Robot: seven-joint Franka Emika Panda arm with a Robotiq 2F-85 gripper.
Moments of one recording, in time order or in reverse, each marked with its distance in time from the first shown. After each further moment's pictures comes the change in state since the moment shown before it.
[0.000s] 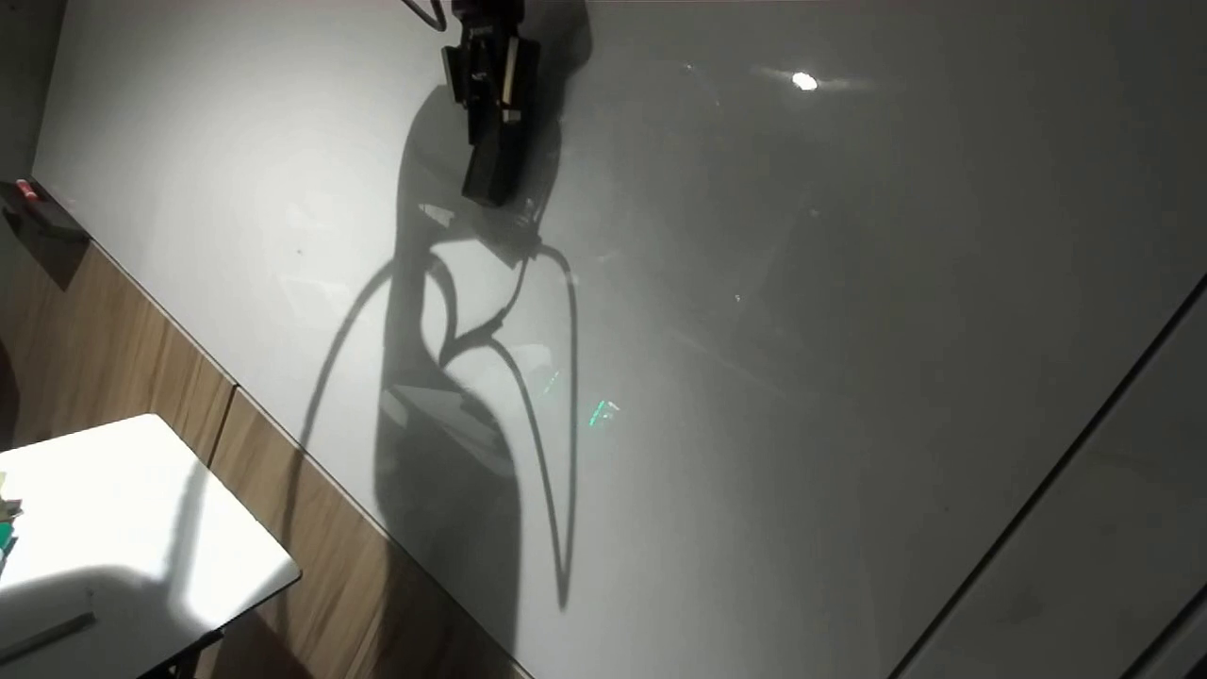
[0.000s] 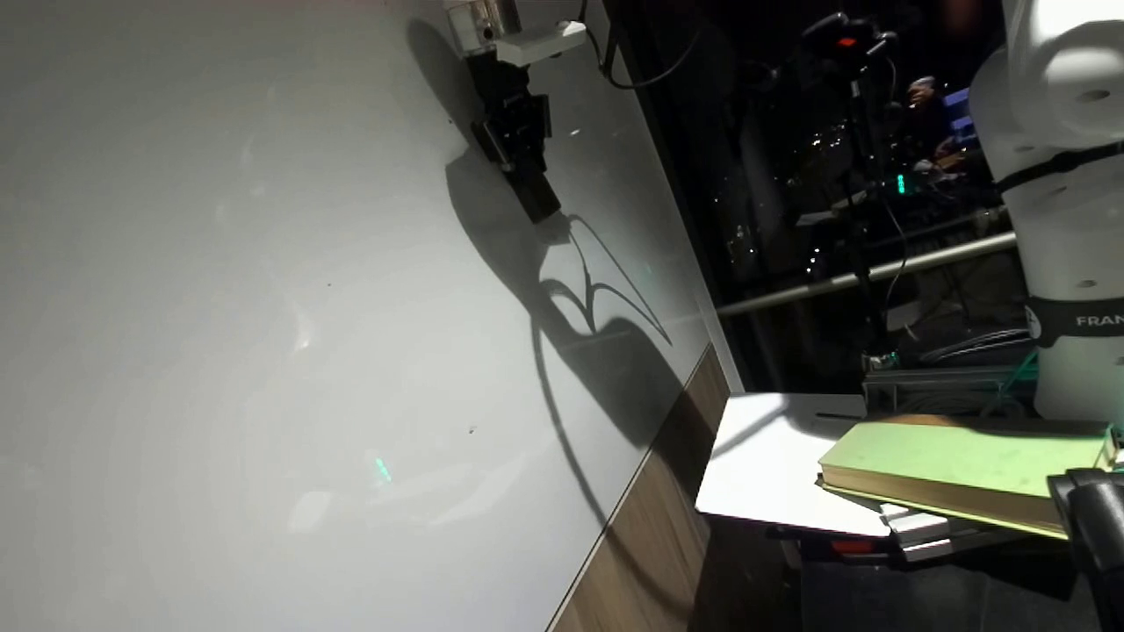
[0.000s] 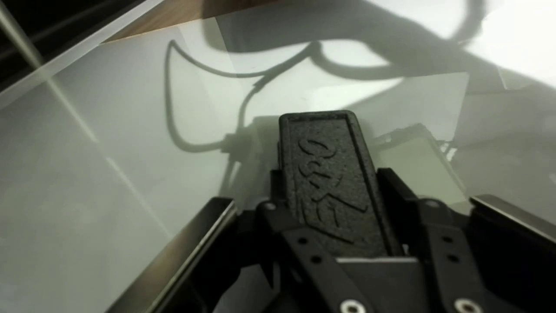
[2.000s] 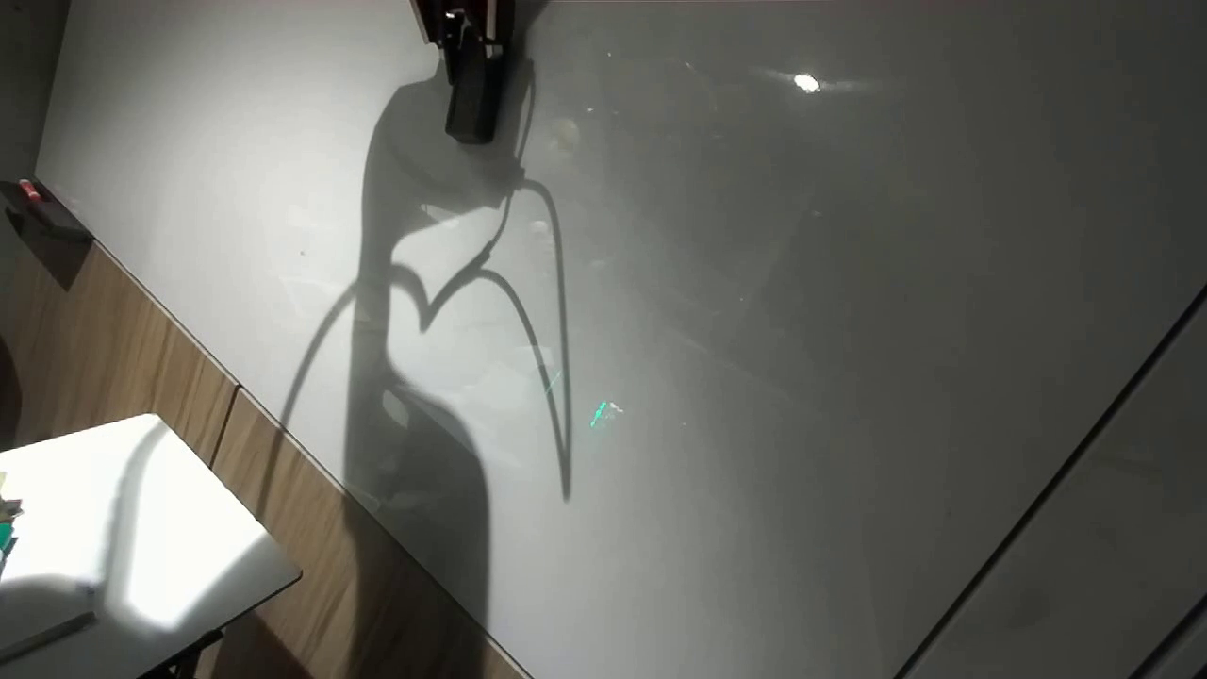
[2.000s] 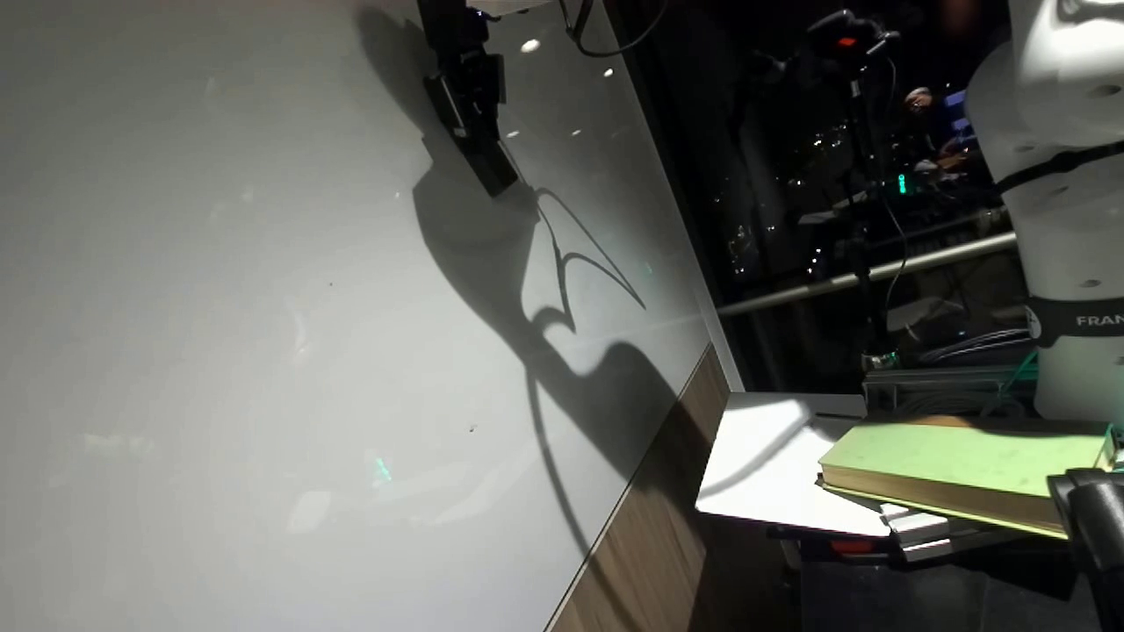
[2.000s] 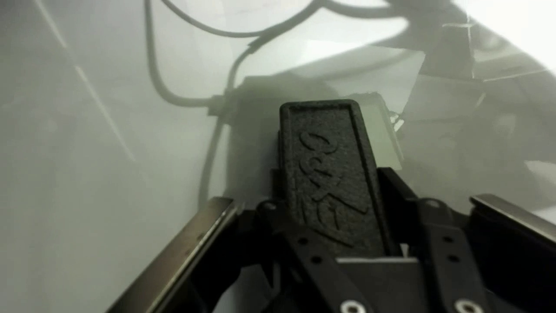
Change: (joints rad) arm 0.037 -0.020 0.082 0.064 -0.066 0.013 -0.090
